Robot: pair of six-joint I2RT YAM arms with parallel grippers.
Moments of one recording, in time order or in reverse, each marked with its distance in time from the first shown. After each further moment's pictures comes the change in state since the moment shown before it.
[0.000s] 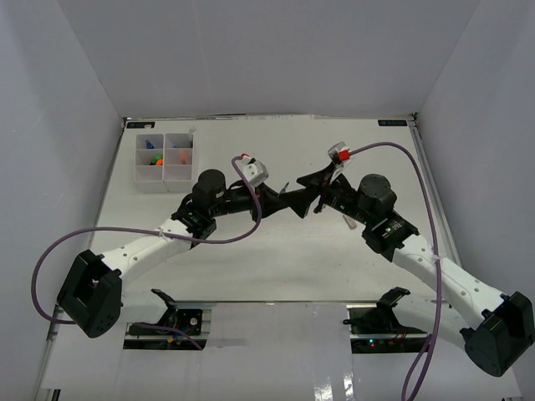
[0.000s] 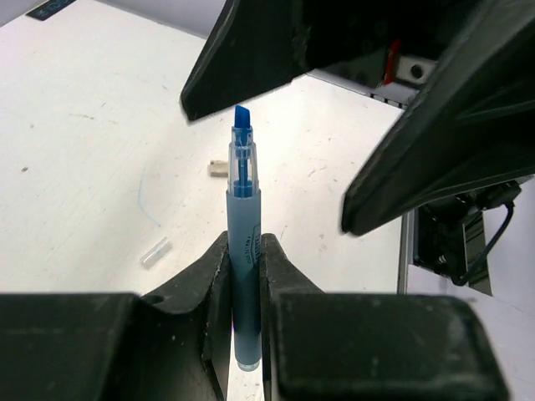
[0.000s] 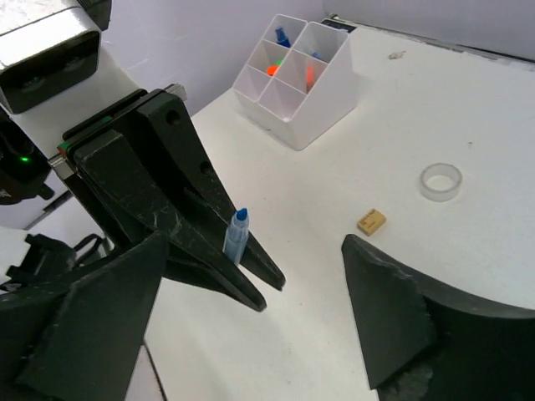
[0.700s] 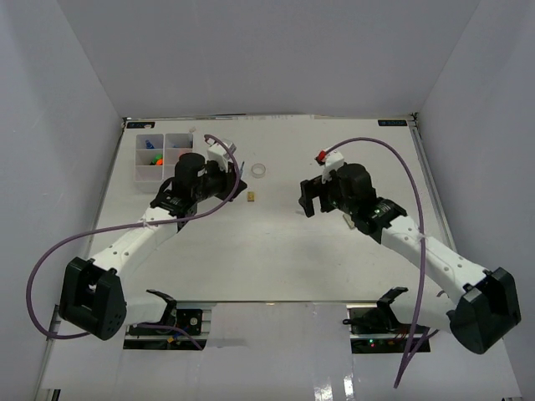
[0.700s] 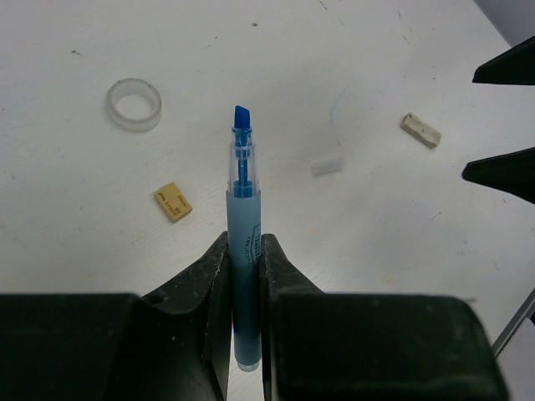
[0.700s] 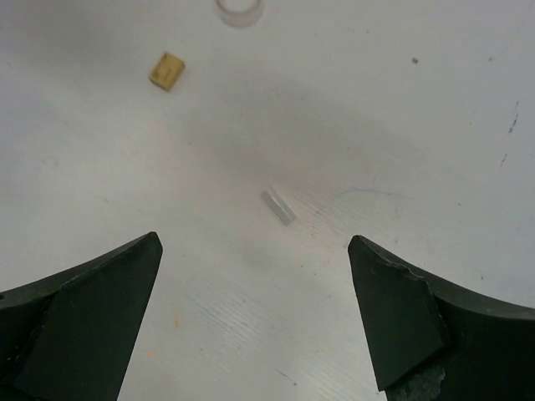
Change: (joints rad) left arm 0.244 -0.003 0.101 -0.428 -0.296 -0.035; right arm -0.047 0.126 0.091 -0.434 0.353 -0.264
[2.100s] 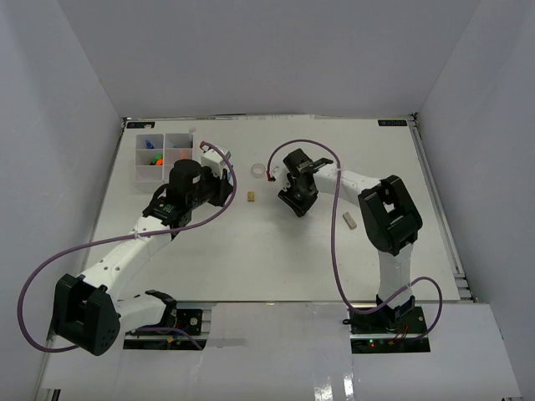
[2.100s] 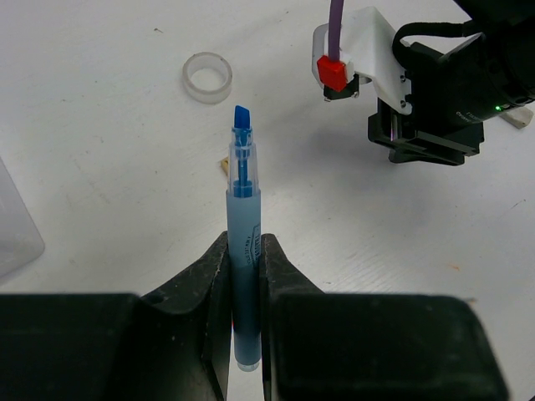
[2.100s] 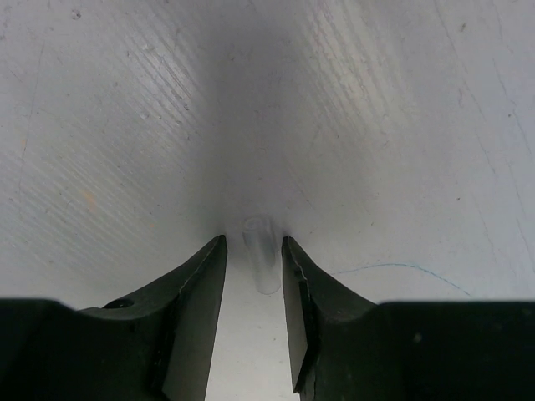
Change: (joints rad) left arm 0.003 -0.109 -0.040 -0.110 -0.168 0.122; right arm 0.000 0.873 0.571 -0.483 -0.089 -0.452
